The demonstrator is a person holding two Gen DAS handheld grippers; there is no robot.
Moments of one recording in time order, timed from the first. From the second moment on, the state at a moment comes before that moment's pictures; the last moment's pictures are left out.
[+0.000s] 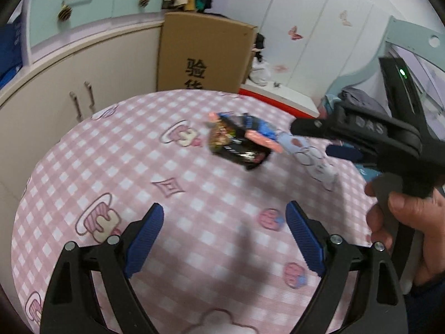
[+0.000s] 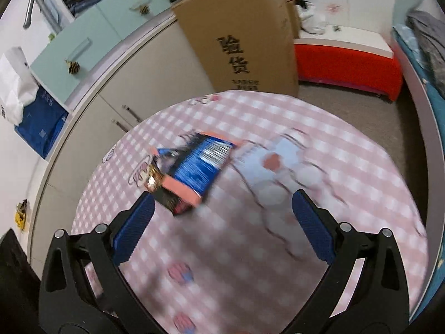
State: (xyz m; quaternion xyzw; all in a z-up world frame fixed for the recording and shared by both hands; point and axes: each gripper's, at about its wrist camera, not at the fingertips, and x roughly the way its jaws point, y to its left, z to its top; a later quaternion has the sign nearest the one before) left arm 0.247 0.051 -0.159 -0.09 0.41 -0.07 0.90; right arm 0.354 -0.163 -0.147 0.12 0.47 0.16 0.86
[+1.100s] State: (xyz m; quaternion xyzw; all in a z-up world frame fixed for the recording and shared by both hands) left arm 0.349 0.001 -0.180 -0.01 0.44 -0.12 0.89; right arm 0.313 -0.260 -0.137 0.12 0.42 0.14 0.89
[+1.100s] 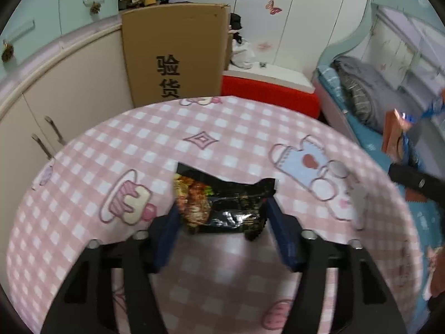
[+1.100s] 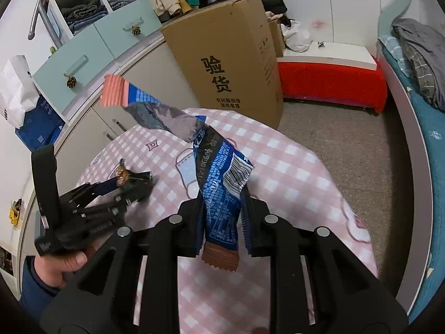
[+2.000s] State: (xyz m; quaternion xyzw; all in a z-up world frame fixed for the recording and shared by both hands) left arm 0.208 -0.108 -0.110 0.00 0.36 -0.26 0.90; right arm 0.181 -0.372 -0.121 0.19 0.37 0.09 0.91
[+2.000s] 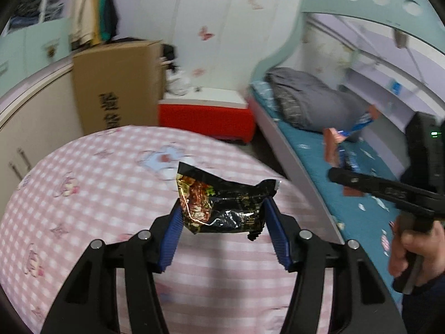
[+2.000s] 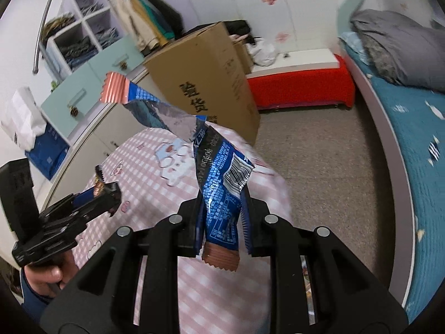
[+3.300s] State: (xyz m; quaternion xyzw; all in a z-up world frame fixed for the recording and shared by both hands) left arm 0.120 -0.416 -0.379 0.24 0.58 -0.34 0.70; right arm 0.093 -0.561 -0.432 0.35 0.57 -0.03 0.74
